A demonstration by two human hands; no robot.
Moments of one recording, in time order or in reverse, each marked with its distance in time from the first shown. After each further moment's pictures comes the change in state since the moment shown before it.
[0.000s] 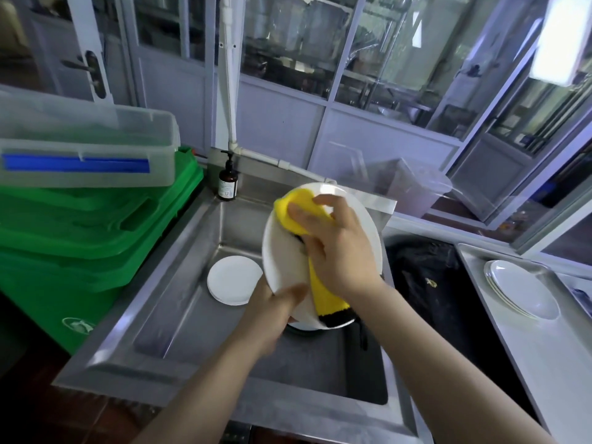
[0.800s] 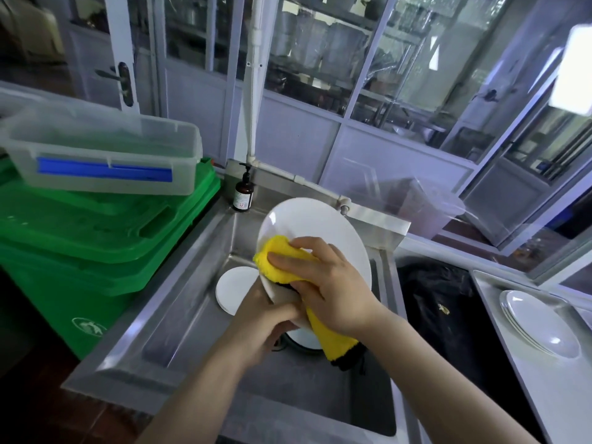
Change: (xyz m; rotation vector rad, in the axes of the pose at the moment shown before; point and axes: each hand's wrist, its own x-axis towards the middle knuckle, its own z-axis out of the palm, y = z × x) left_hand 0.004 0.021 -0.032 -0.093 -0.178 0.122; right_hand -0.003 -0.016 0.007 0.141 -0.334 -0.143
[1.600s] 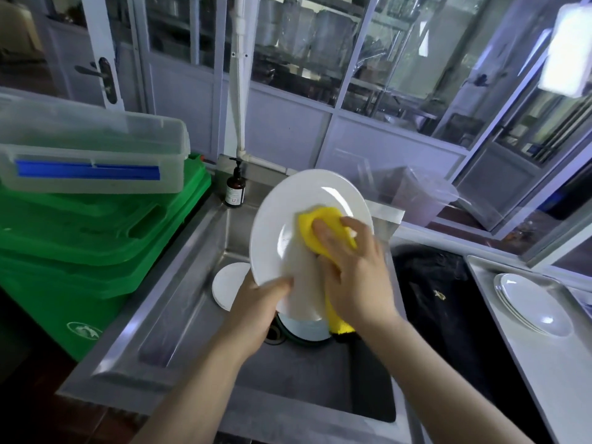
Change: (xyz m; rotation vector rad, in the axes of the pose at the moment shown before) left_hand 0.006 0.005 0.011 0.078 0.165 0.014; right_hand -0.015 0.010 -0.001 -0.192 0.380 0.253
